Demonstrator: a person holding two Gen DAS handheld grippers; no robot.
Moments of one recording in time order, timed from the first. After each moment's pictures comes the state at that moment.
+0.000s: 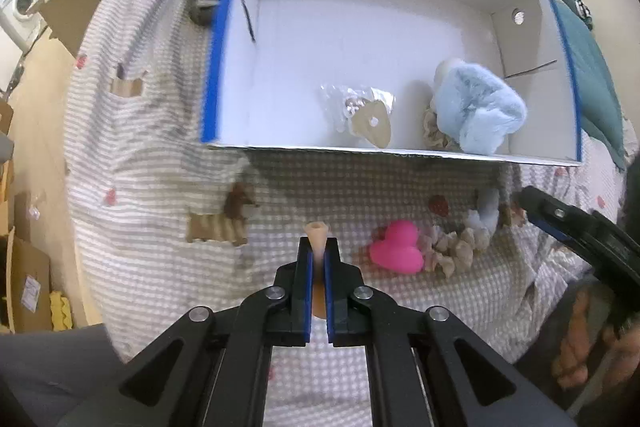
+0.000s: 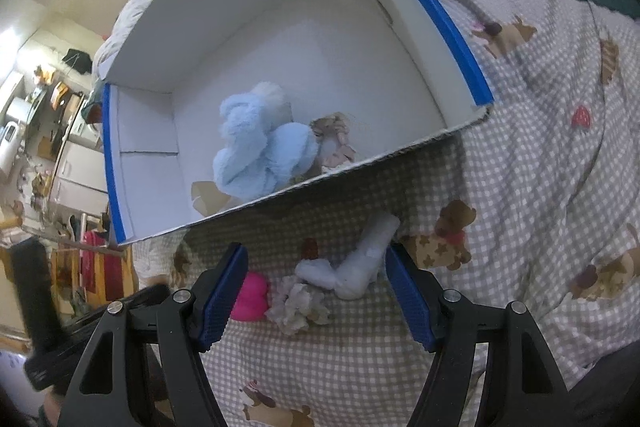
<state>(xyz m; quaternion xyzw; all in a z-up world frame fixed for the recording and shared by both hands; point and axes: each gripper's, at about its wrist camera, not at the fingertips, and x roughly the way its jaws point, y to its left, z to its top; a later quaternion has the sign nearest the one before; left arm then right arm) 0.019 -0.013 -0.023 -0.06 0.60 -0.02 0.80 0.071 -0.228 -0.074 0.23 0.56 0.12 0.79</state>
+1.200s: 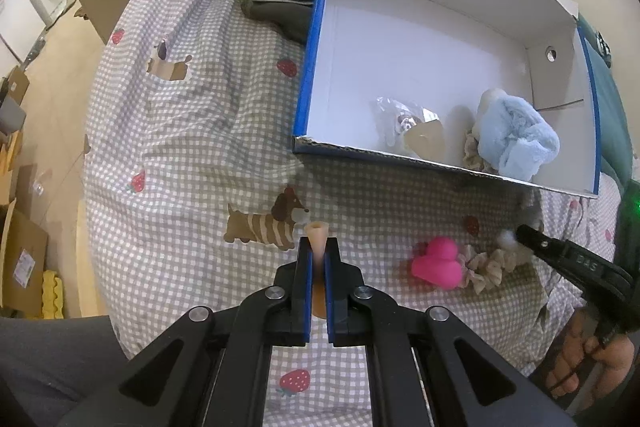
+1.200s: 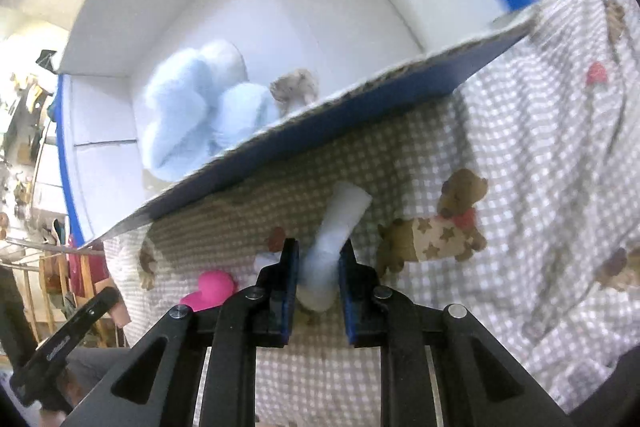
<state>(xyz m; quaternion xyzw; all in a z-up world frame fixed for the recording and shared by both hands) 0.019 0.040 -0.036 -0.10 0.58 0.02 0.81 0.073 -0.204 -0.106 0.22 0.60 0.08 0.77</state>
